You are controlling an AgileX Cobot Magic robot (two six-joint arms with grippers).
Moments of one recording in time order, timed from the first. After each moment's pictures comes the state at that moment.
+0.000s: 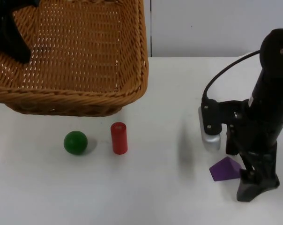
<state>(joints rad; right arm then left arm) 0.44 2.08 -1.17 0.13 0.69 -1.13 -0.08 1.51 -1.11 -0.40 0.84 0.09</state>
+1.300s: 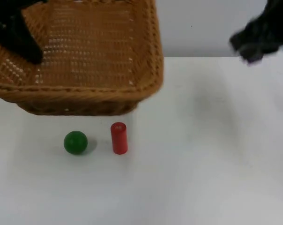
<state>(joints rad) 0.43 1.64 -1.17 -0.23 0.50 0.13 -0.12 1.51 -1.11 -0.47 0.87 0.09</state>
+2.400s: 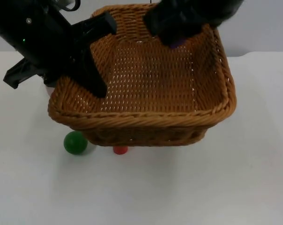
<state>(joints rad) 0.75 1.70 -1.36 -0.23 0.61 0.17 -0.28 1.66 -1.11 -0.64 0.86 0.09</state>
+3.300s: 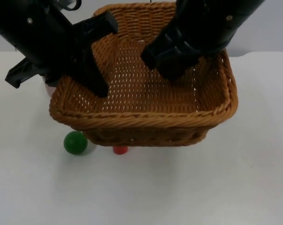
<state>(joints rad) 0.75 1.75 -1.36 -0.16 0.68 0.11 -0.28 1.66 -1.11 -0.65 0.86 0.11</state>
